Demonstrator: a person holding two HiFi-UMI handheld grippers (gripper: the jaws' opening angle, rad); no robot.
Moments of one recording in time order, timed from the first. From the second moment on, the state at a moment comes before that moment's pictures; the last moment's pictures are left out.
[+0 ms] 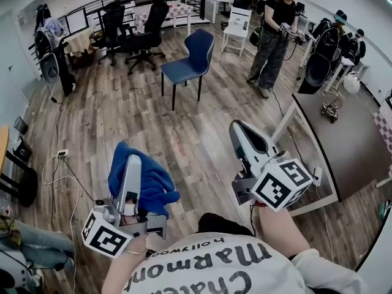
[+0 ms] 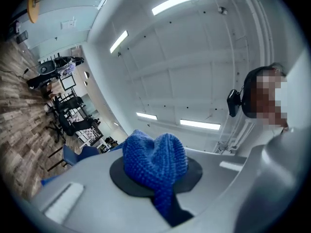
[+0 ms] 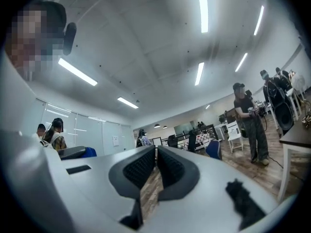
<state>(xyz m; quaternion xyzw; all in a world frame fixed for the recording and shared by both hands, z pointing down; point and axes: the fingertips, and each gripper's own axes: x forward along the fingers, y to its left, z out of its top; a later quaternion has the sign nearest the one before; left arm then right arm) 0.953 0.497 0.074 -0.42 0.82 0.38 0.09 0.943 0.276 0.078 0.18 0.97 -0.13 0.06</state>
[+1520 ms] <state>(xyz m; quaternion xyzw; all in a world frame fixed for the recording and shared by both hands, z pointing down) 0.603 0.316 0.075 -0.41 0.83 0.37 0.09 0.590 0.107 0.080 0.25 0.95 -0.15 0.07</state>
